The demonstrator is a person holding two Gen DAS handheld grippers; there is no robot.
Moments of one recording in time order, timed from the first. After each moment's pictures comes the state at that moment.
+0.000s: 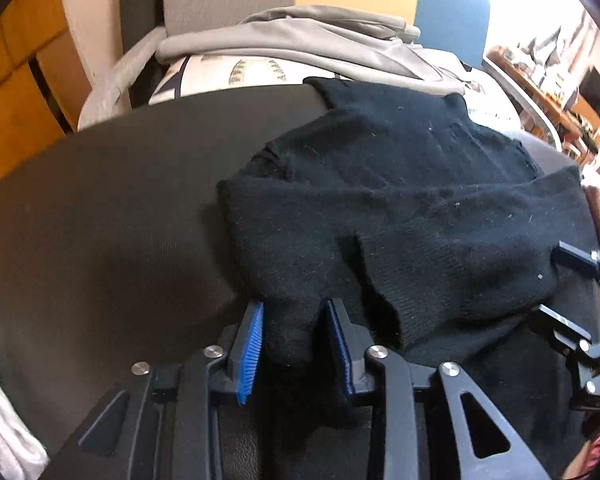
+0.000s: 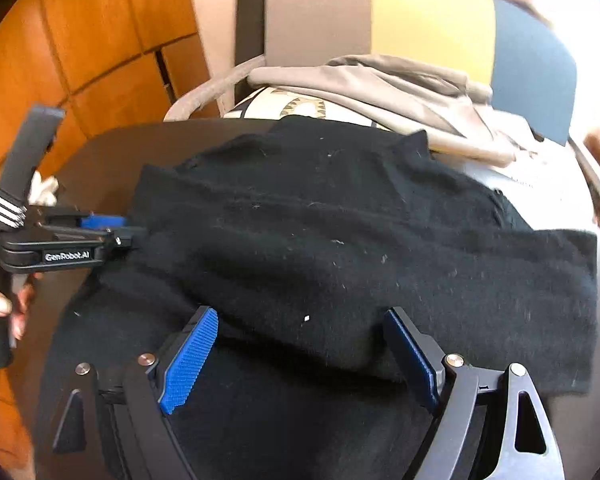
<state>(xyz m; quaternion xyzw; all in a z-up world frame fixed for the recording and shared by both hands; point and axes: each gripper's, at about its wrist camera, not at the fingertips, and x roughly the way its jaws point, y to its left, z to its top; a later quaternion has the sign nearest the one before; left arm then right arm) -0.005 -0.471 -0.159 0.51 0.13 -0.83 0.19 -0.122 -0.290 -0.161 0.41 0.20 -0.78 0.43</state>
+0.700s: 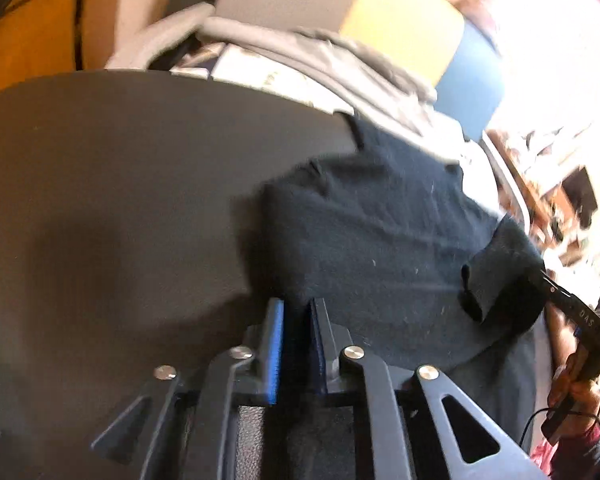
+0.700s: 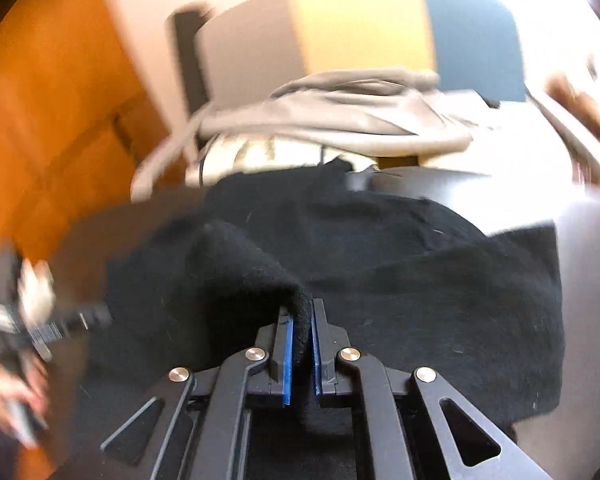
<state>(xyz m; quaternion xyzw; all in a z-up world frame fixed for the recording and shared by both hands) 0.051 -0.514 -0.150 0.42 0.29 -0.84 0.17 -0.198 -0.235 -0.131 0.43 0.00 -0.82 0.38</state>
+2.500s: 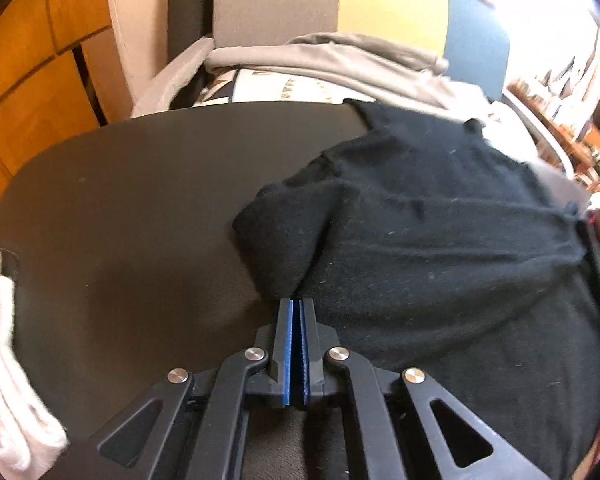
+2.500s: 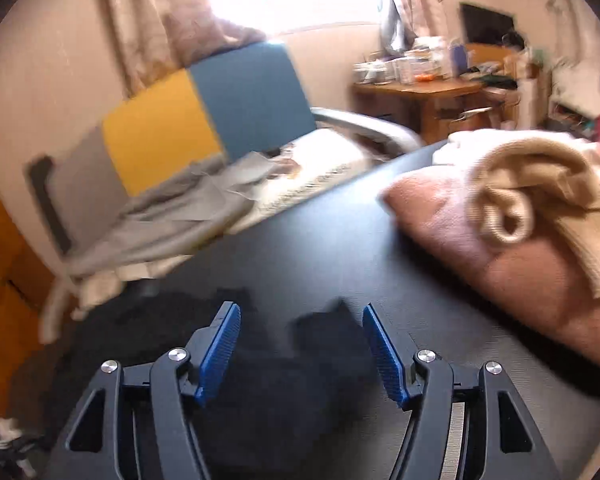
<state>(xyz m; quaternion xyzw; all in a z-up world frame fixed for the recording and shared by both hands) 0.057 -0.489 -0.144 0.46 0.17 -0.84 0.22 -0.192 -0.044 -0.092 0.36 -0.11 -0.91 0.17</state>
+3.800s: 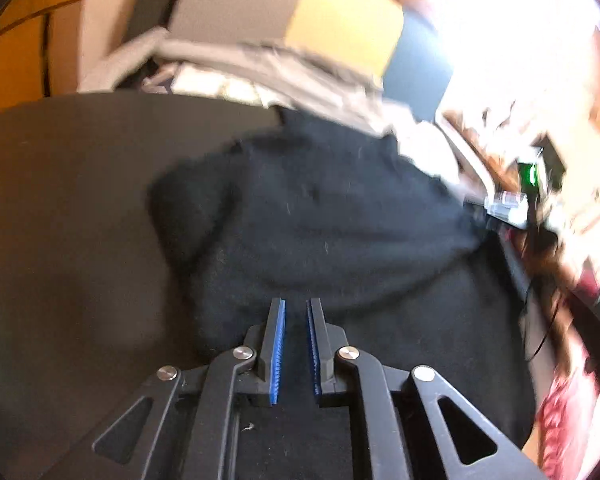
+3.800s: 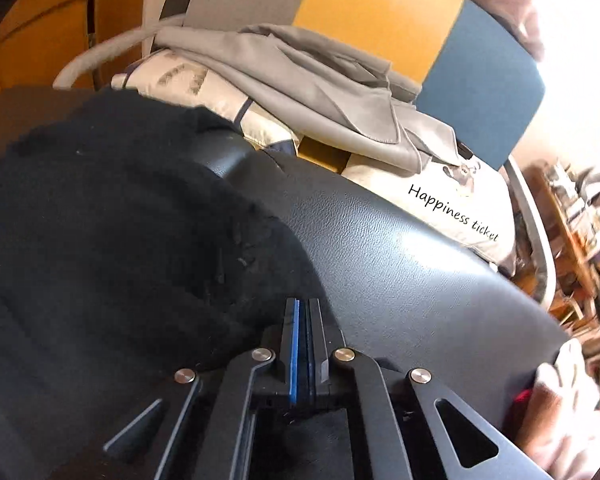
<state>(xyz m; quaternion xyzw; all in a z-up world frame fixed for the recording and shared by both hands) 0.096 -0.462 -0.135 0.39 0.27 -0.87 0.12 -0.271 -0.239 -0.160 0.38 0.31 -0.81 0.31</state>
